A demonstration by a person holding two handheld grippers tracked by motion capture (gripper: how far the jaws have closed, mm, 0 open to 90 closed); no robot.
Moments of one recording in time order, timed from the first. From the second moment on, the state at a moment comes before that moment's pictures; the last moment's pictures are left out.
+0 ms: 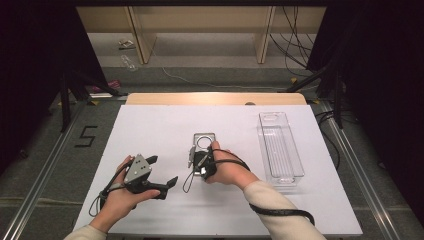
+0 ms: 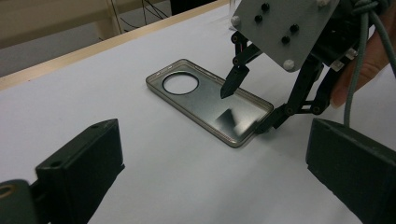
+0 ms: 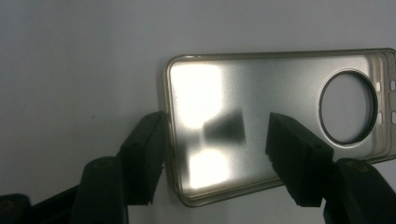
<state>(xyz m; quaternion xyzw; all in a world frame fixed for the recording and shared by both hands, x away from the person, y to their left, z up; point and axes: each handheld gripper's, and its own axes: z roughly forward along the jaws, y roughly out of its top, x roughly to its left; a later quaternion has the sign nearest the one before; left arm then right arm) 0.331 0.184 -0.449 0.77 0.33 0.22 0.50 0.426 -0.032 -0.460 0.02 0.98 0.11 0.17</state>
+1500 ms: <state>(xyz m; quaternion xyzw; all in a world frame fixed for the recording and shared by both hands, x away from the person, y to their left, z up) 0.331 0.184 -0.450 0.77 0.33 0.22 0.50 0.421 -0.024 -0.460 -0.03 0.99 0.09 0.11</state>
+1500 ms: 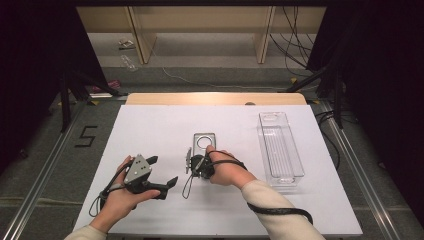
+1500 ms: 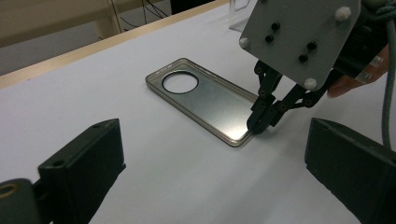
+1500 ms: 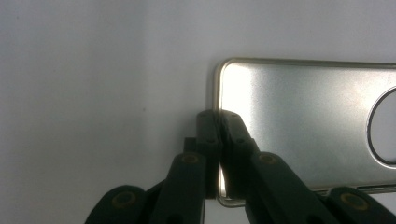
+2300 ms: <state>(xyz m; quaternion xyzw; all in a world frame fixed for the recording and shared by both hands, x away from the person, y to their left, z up) 0.332 0.185 -0.451 0.77 0.34 0.22 0.49 0.410 -0.044 -0.449 0.00 0.98 0.15 0.13</state>
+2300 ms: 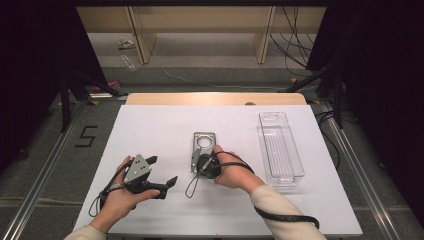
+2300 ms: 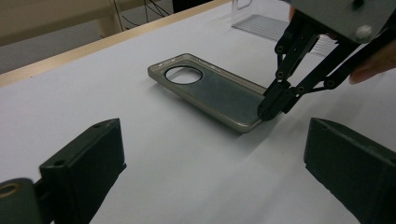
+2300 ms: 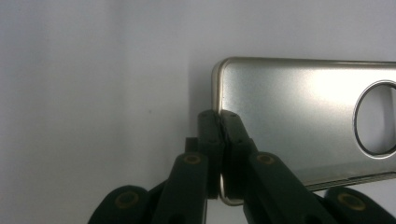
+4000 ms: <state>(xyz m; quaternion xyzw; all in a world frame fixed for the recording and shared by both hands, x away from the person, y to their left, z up) 0.331 0.187 -0.452 0.77 0.35 0.22 0.48 0.371 -0.085 -0.442 0.00 0.94 0.30 0.15</state>
